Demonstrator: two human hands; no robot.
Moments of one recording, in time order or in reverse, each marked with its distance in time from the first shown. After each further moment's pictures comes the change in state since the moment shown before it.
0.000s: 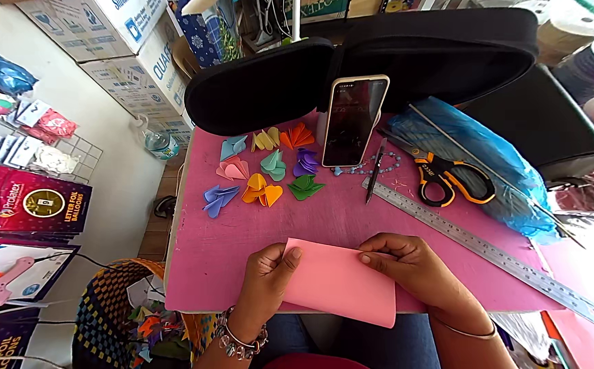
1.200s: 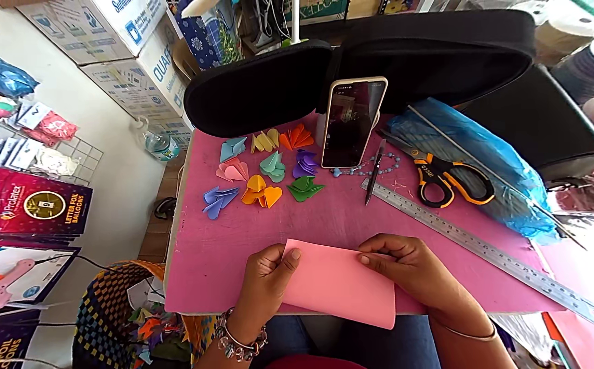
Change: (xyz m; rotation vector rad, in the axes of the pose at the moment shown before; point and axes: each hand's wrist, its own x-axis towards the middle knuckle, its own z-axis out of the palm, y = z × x) left_hand 0.001 0.000 -0.001 0.003 -0.010 0.006; right_hand 0.000 0.001 0.000 -0.006 0.003 -0.009
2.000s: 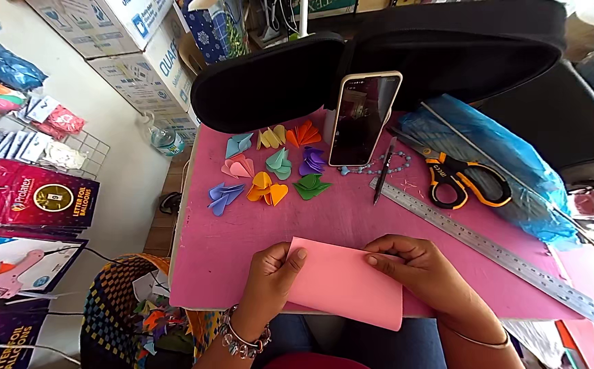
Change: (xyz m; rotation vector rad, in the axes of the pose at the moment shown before) left_hand 0.000 0.001 0.000 -0.017 -0.008 -0.007; right_hand 0.000 -0.001 0.001 -0.038 0.009 -0.007
